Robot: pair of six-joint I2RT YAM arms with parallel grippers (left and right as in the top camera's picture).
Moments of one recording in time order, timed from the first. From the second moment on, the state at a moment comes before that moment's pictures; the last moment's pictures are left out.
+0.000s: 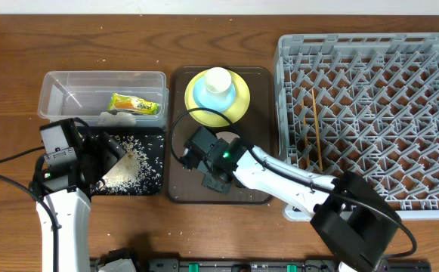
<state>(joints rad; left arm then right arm) 0.31 1.11 0.81 -0.80 0.06 -0.52 0.93 1.90 1.26 -0.69 0.01 -0.23</state>
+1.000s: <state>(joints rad) 0.31 1.11 0.81 -0.80 0.06 -0.52 0.75 1.86 1.60 -1.00 -0.38 -0.09</state>
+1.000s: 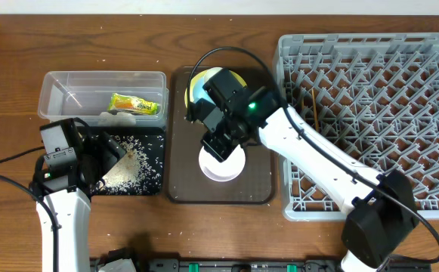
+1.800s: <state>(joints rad) 0.31 1.11 0.81 -0.80 0.06 -0.52 0.93 1.86 1.31 -0.75 -0.06 -0.12</state>
